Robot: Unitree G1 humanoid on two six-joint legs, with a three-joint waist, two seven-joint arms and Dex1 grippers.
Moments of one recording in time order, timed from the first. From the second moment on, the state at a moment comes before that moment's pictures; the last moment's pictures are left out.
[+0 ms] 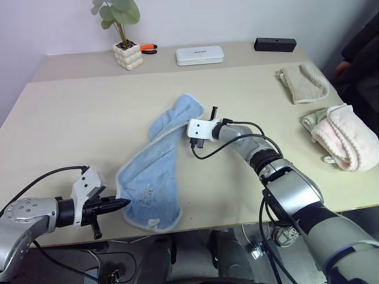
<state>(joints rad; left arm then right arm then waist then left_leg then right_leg) 0.28 0.94 0.26 -0.46 -0.60 0.63 -0.97 -1.09 -0.21 0.43 1.21 -0.49 -0.49 0.32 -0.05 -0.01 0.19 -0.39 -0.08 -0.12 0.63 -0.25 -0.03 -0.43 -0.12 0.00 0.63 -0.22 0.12</state>
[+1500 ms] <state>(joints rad) -0.24 0.73 0.19 -0.11 -0.34 0.29 -0.78 -0.34 -0.86 0.25 -0.19 -0.05 0.19 1.00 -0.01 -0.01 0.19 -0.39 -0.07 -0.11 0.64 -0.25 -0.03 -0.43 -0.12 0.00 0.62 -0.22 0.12</state>
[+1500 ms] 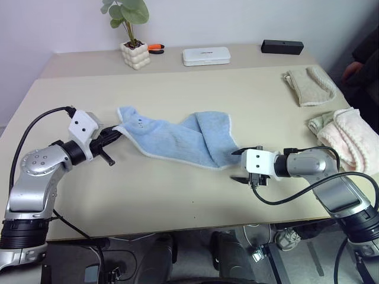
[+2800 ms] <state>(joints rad) -1.13 0.70 0.18 0.70 -0.08 -0.21 -0.41 -1.20 -0.84 0.14 0.62 -0.35 -0.24 0.48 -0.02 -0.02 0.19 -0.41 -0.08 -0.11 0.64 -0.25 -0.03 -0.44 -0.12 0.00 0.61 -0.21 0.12</state>
